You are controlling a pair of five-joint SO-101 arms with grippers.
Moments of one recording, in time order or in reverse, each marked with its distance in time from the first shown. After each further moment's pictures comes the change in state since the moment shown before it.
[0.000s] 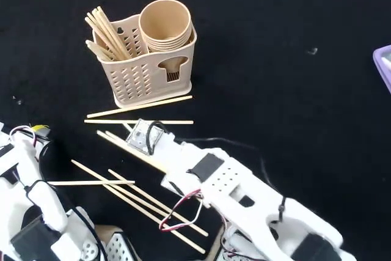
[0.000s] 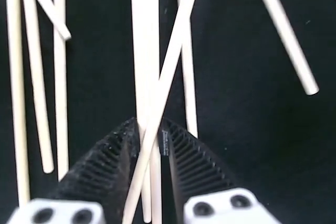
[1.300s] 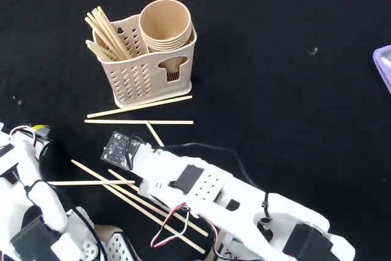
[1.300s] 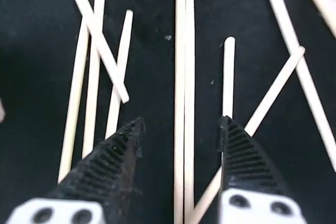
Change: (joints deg) left arm 0.0 0.0 0.0 0.0 0.0; right arm -10.4 5.1 -1.0 -14.4 -4.3
